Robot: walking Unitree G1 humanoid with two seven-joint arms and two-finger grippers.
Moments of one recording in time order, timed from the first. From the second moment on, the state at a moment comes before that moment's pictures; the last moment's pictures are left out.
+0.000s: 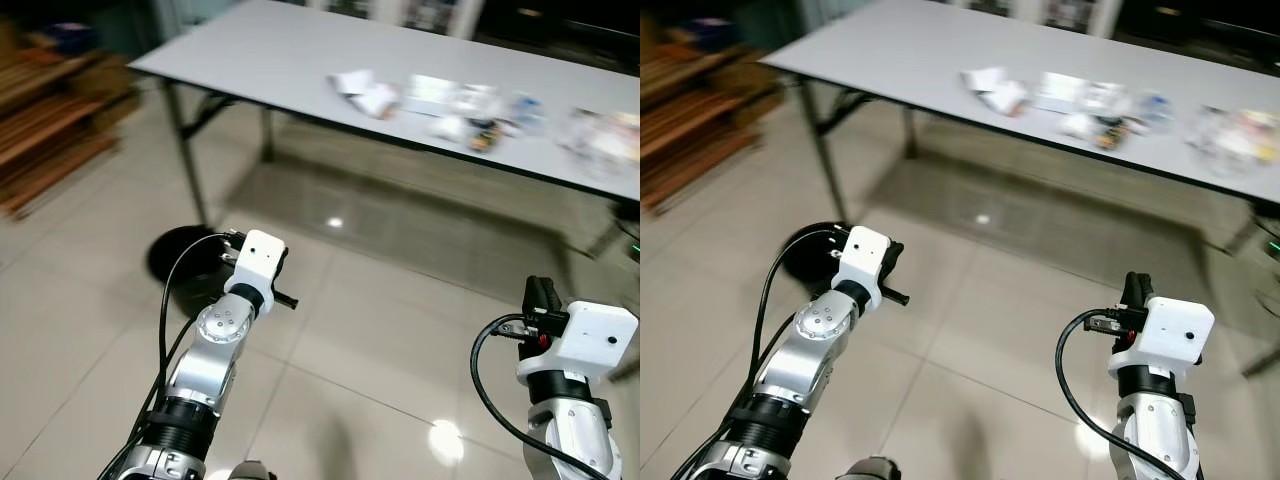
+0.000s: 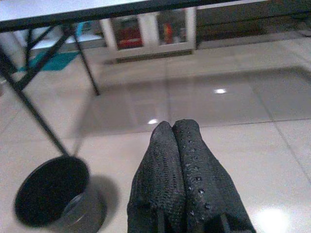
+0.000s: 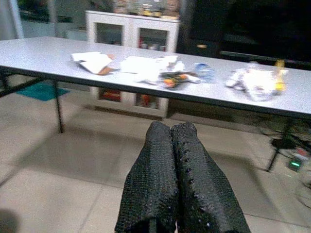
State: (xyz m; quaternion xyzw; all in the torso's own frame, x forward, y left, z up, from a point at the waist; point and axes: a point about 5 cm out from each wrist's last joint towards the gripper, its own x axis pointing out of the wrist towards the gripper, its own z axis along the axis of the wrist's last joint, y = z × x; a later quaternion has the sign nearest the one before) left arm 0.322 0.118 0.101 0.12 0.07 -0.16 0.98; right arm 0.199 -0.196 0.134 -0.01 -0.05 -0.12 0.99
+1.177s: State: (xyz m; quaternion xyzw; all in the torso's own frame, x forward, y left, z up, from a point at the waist) left arm 0.329 0.095 0.108 0.08 0.05 -0.18 0.98; right arm 0.203 -0.204 0.129 -0.01 -0.04 -0.13 0.99
